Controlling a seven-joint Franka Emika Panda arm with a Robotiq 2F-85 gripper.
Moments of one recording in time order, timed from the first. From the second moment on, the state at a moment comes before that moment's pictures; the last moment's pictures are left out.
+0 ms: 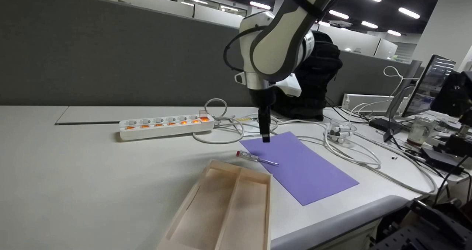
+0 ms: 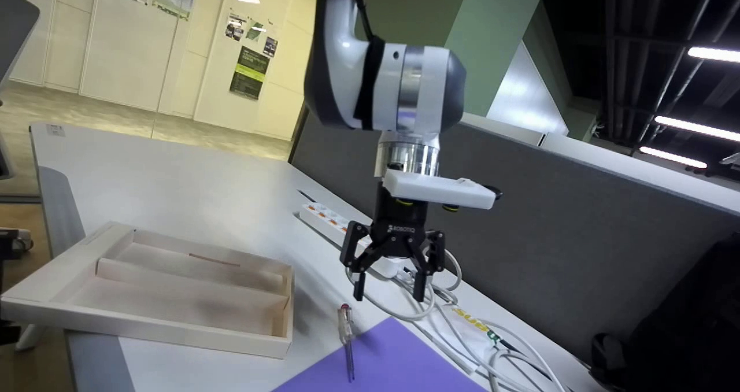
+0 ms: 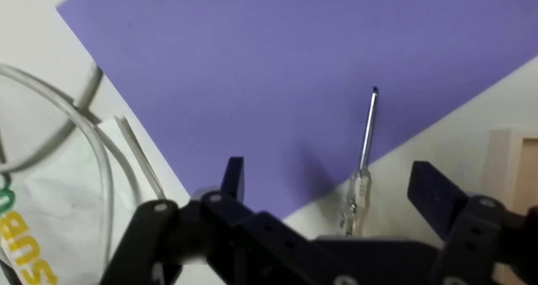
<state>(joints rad) -0.01 0.40 0.02 -2.24 -0.60 2.53 -0.47</state>
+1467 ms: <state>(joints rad) -0.12 0.53 0.14 -2.30 -0.31 2.82 -0.58</state>
